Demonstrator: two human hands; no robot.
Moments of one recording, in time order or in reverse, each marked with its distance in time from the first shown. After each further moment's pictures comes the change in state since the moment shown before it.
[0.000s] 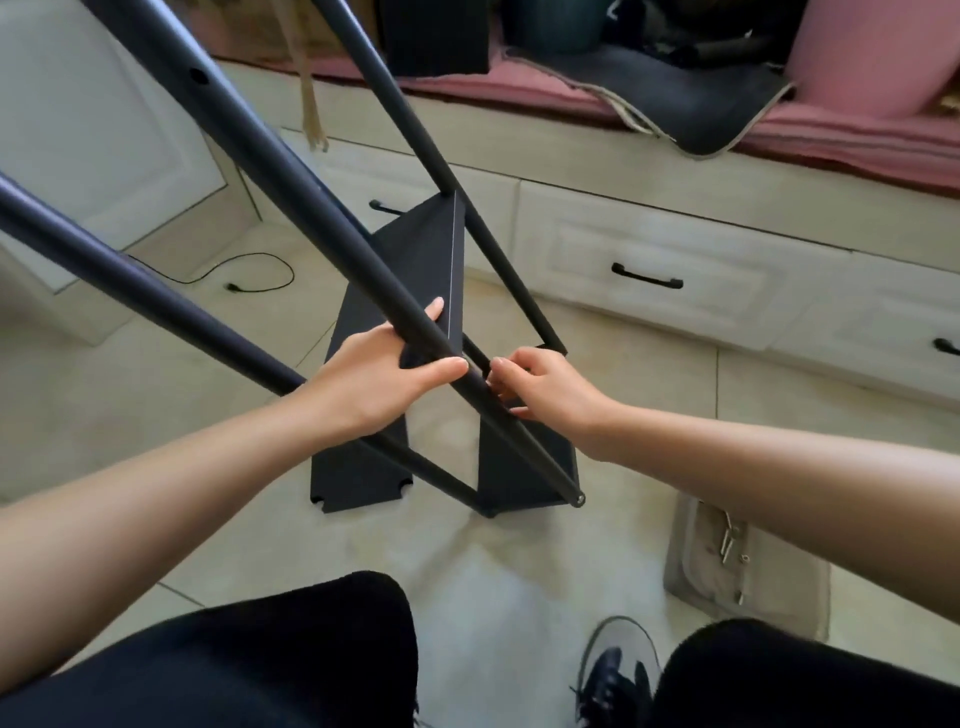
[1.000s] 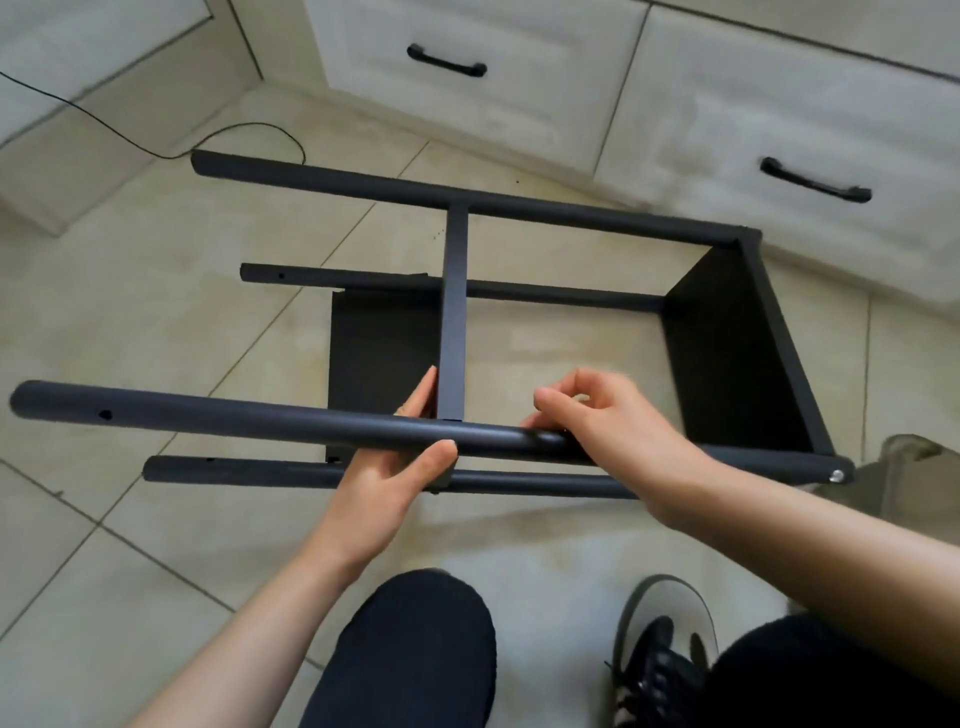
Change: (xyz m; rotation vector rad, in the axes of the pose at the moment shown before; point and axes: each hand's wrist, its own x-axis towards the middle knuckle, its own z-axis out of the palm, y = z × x) left_hand -0.012 -0.175 0.125 -0.836 0.037 -0.235; right_hand 0.058 0.073 0.079 0.010 0.005 0.273
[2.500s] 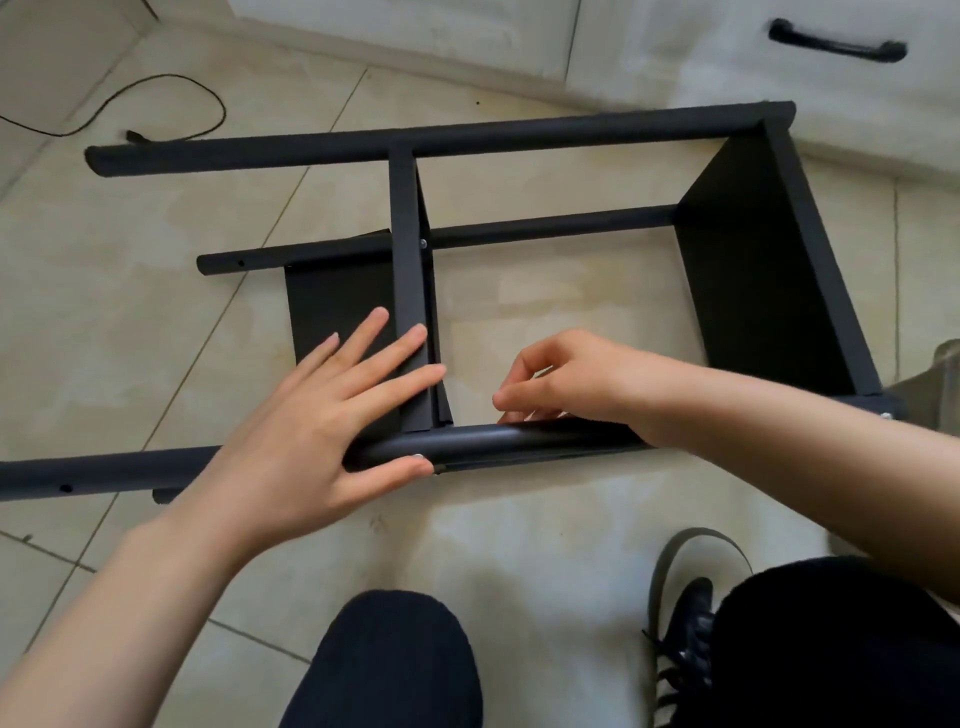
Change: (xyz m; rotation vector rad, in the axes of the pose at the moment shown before) left_hand 0.042 0.028 -0.057 1.170 -0.366 0.493; right_hand 0.050 0.013 0.007 -0.107 -0.294 0.098
